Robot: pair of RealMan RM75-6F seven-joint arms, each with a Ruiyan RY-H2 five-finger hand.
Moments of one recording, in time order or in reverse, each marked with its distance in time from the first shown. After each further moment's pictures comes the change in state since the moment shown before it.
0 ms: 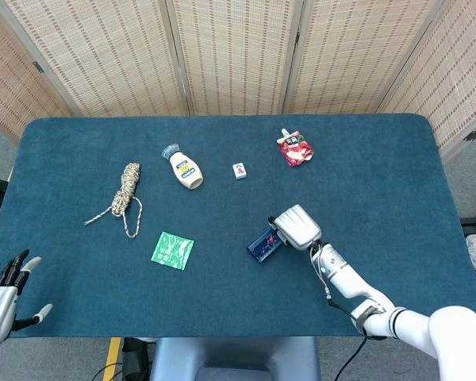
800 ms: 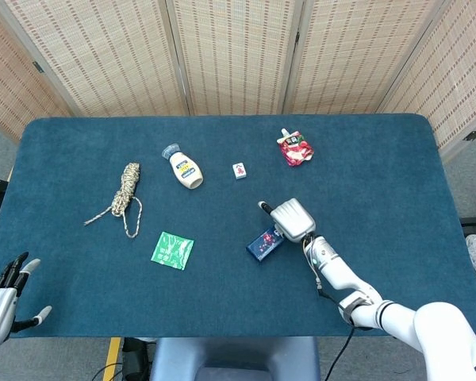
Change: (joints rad) left arm 0.004 0.001 0.005 0.002 -0.011 -0.012 -0.013; right arm 0.049 -0.057 0.041 0.081 0.082 -0.093 -0.067
